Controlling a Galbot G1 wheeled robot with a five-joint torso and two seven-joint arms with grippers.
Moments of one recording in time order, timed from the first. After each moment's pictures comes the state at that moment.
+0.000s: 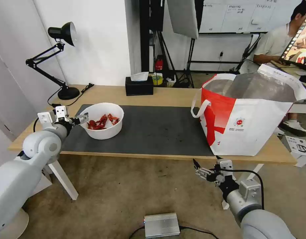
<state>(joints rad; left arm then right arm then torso) 0.82 -0.72 -0.30 -1.76 -1.11 0.45 -0.45 -1.60 0.90 0.39 2.33 0.59 -0.34 0.37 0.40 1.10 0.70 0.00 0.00</state>
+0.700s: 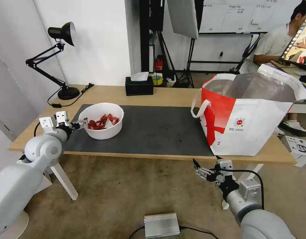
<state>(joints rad) 0.85 -0.73 -0.30 -1.73 -1.10 0.45 -0.44 -1.60 0.90 0.39 2.33 0.59 -0.34 0.37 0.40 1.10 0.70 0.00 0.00</state>
